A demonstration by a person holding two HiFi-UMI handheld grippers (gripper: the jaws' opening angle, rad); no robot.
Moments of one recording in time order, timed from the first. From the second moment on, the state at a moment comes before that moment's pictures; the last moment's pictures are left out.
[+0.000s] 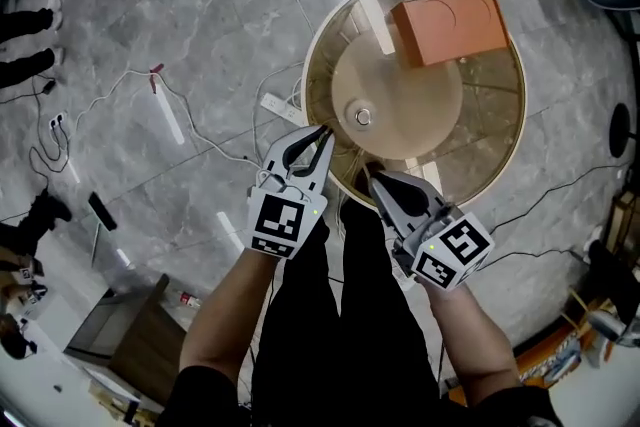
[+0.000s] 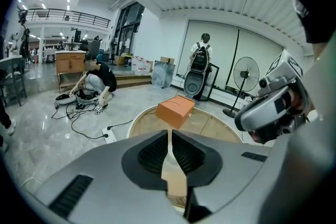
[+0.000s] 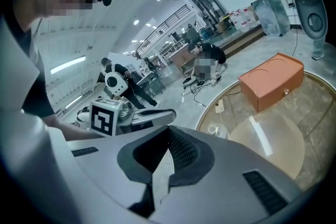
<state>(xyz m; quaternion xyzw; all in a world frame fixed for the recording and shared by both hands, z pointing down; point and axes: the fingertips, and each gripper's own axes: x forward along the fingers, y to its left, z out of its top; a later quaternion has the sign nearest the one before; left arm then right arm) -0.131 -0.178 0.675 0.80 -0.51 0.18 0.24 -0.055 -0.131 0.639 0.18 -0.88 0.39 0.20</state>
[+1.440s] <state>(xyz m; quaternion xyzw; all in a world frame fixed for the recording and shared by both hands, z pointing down) -0.054 -0.206 0.824 0.86 -0.44 0.22 0.16 0.024 -0.098 0.786 0.24 -0.85 0.41 0.24</state>
